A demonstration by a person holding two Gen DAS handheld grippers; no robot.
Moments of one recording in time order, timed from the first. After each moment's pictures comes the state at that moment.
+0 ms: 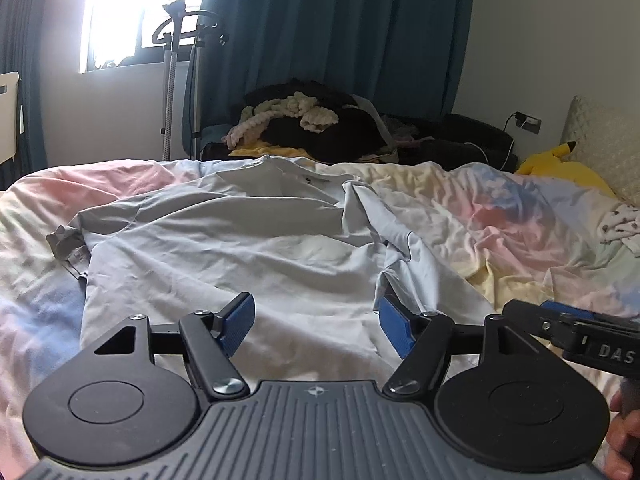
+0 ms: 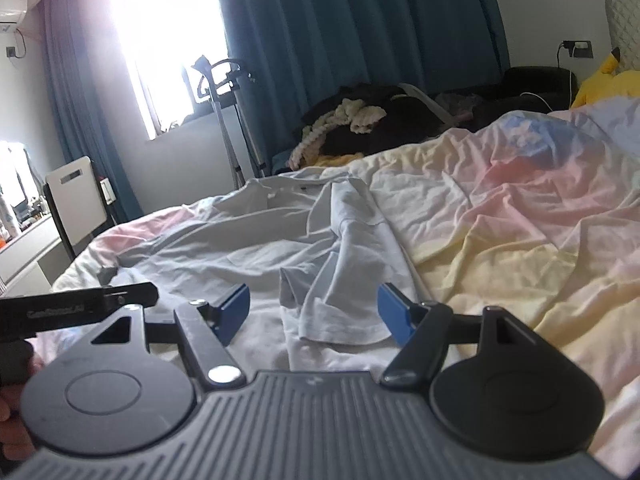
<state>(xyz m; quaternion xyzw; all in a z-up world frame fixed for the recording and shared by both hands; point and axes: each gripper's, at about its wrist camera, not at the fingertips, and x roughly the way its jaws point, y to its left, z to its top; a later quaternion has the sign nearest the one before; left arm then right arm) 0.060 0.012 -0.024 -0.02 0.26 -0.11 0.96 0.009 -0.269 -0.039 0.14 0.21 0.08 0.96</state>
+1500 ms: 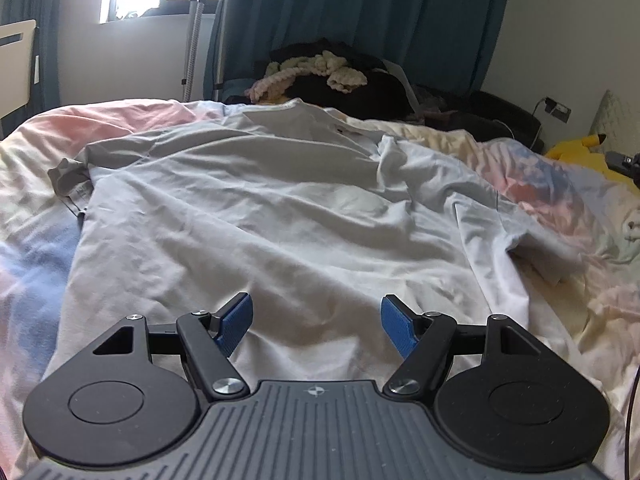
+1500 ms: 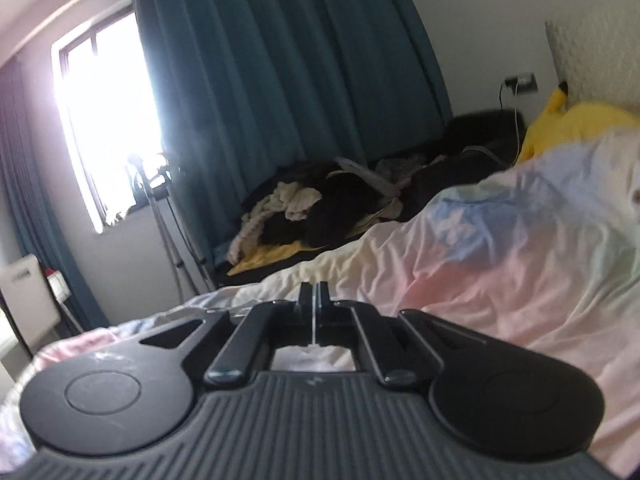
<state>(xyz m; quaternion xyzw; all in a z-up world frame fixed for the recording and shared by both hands) 0.086 0.018 -0.066 -0.05 0.32 -0.08 0.94 0.099 -0.411 0.011 0.21 0.12 0.01 0.97</state>
